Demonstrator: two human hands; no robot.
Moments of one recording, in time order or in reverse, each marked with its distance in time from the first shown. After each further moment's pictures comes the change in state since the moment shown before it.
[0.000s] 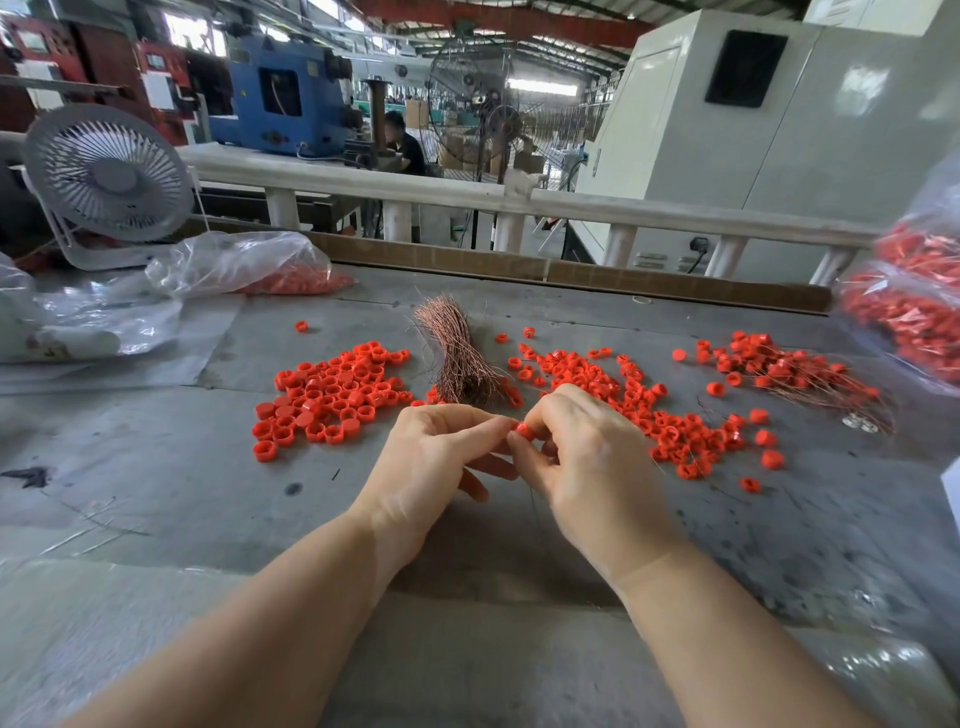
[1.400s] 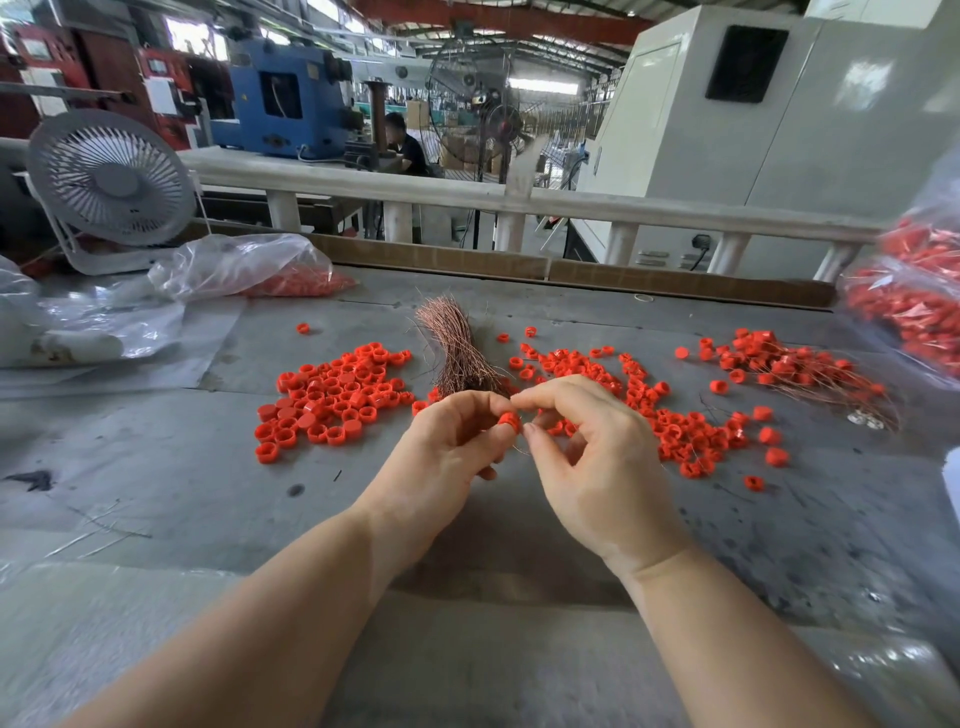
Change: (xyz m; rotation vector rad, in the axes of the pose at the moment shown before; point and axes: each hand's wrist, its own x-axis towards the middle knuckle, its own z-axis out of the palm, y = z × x) left_hand 0.008 -0.013 0.002 0.078 -0.080 0.200; right_hand 0.001 0.006 0.006 0.273 0.156 0.000
